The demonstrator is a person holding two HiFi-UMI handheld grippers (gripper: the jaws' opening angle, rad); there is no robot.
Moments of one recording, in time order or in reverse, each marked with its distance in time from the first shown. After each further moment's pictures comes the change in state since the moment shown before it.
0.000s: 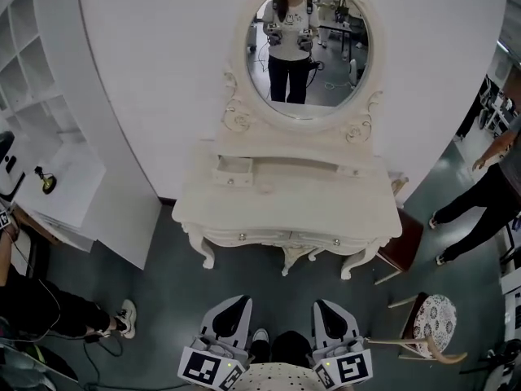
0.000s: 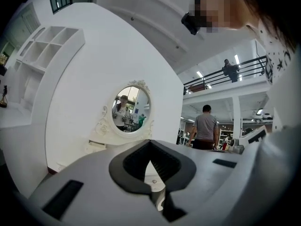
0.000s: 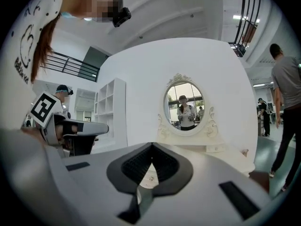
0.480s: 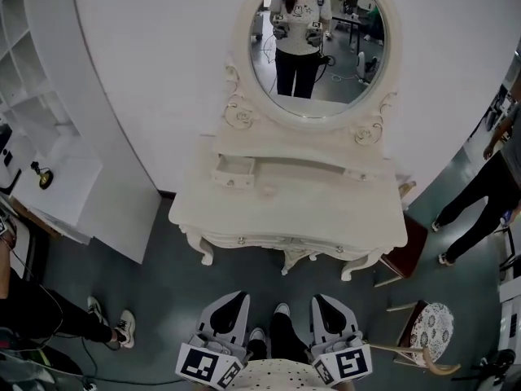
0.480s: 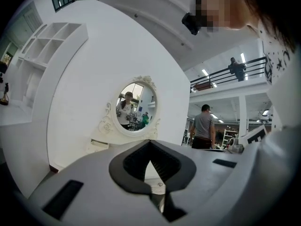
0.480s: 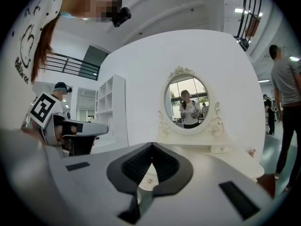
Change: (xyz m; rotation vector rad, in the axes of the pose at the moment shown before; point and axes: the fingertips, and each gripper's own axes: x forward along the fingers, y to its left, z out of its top) left arm 0.050 0.036 -0.002 -0.013 0.036 0.048; right arm 0.061 -0.027 0.004 0.000 0.037 0.042
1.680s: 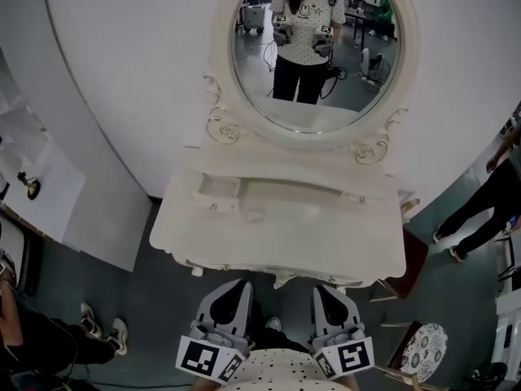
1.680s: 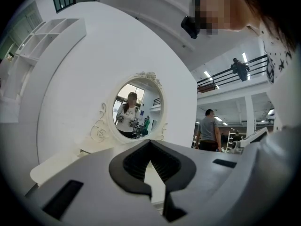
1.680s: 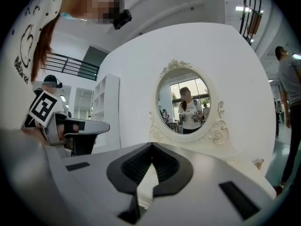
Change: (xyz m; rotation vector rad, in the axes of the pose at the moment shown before) left arm 0.151 0.031 0.022 0.009 -0.048 0.020; right arm 0.110 -0.106 0.026 -0.015 -0.019 0.015
